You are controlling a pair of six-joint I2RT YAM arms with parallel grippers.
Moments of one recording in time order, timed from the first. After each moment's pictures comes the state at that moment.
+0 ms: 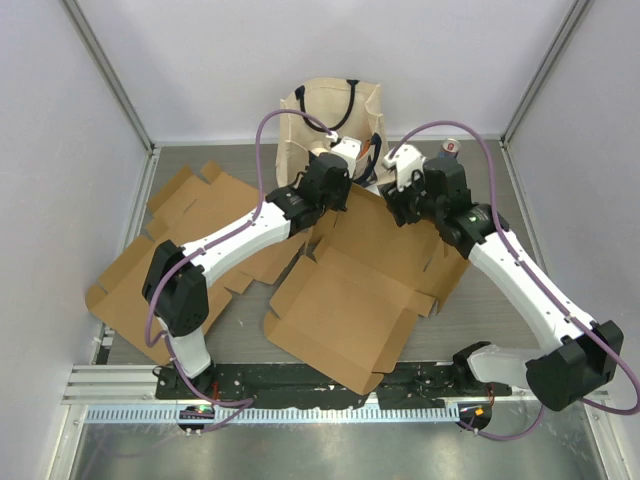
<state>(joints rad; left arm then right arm) -0.78 1.79 1.56 -0.29 -0.26 -0.13 0.41 1.24 1.16 -0.44 -0.13 -0.41</state>
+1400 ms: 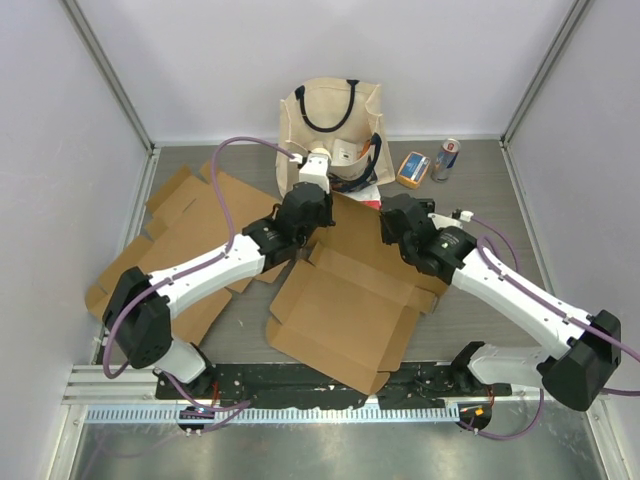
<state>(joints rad) -0.83 1.52 1.18 -0.01 -0.42 -0.35 0.72 1.20 1.08 -0.59 0.66 2.00</state>
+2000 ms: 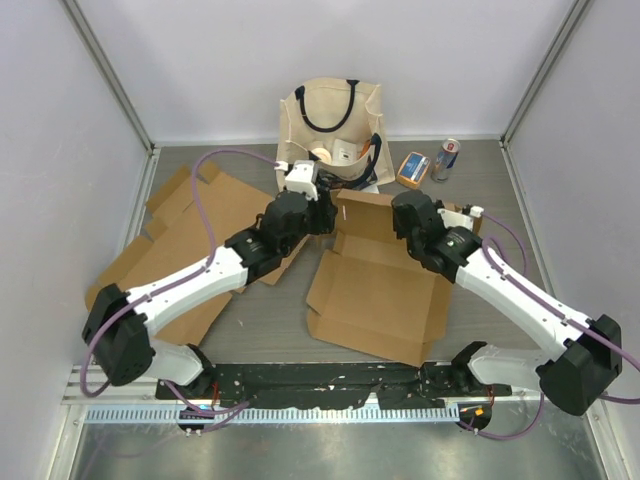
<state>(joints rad) -0.83 1.42 1.09 0.03 -0.36 -0.40 0.64 1.20 1.04 -0.51 0.67 1.90</state>
